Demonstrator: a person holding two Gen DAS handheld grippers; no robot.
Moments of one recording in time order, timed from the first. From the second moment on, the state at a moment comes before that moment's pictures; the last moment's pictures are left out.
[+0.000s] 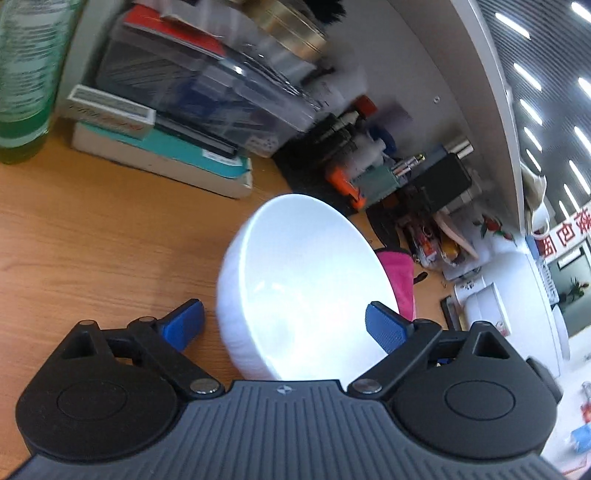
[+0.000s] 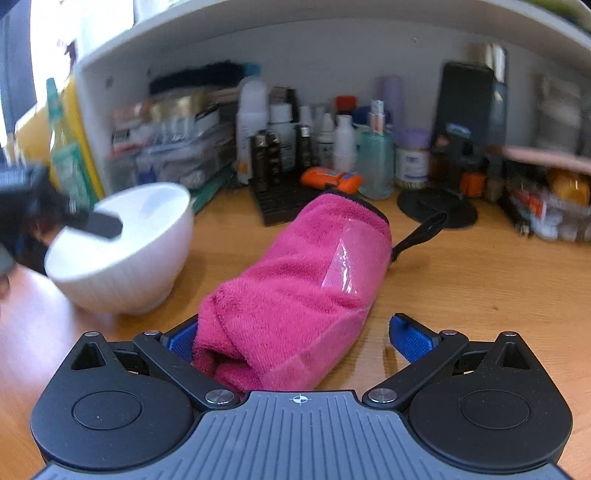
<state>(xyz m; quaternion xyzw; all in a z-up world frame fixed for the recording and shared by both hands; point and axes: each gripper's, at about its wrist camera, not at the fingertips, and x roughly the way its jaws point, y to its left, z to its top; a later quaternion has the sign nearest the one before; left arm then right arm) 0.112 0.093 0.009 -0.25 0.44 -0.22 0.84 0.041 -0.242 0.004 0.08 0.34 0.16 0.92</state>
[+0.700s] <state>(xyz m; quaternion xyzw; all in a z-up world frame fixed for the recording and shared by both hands) 0.098 0.048 0.026 -0.08 0.49 -0.23 0.84 0.084 -0.260 0.005 0.11 0.41 0.22 0.88</state>
